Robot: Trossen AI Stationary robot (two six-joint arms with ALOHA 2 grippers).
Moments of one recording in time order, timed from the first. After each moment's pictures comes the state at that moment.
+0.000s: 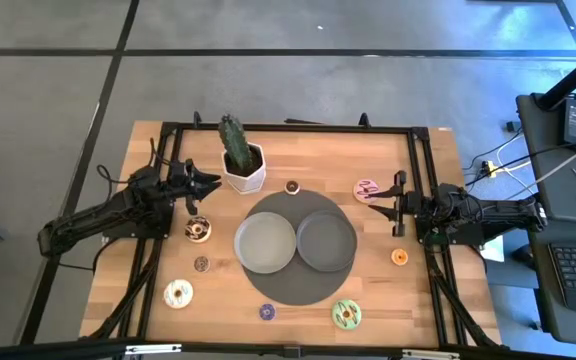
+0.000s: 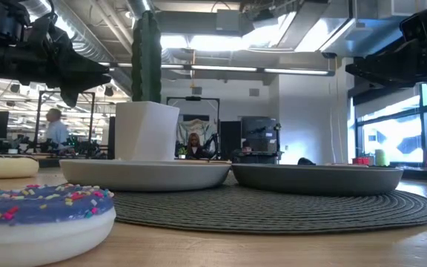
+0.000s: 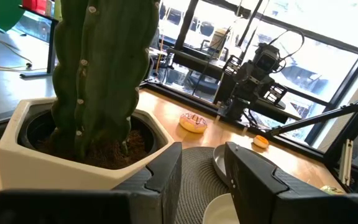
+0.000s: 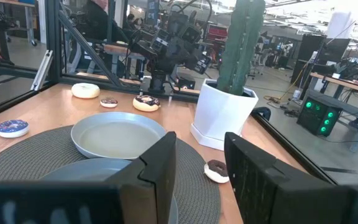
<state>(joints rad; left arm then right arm) 0.47 0.05 0.01 0.05 0.20 -0.35 0.00 0.01 0.01 0.04 0.08 -0.19</state>
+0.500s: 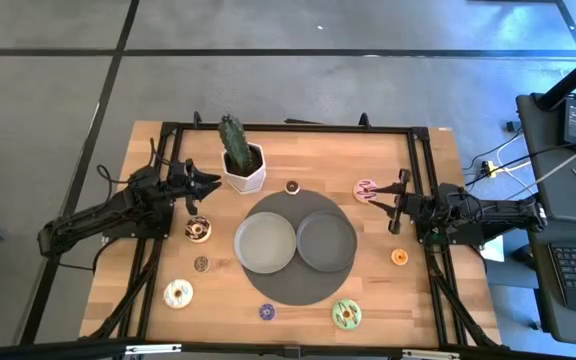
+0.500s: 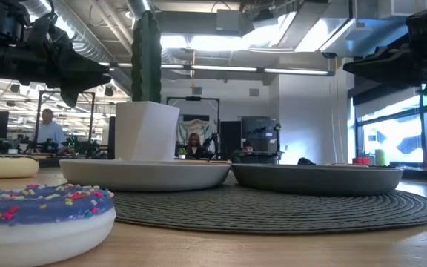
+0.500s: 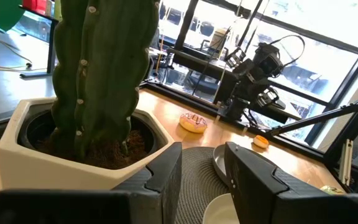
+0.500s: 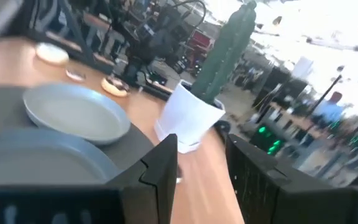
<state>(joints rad) 0.47 0.05 0.01 0.05 0.20 -0.35 0.00 0.01 0.01 0.05 0.16 -0.54</state>
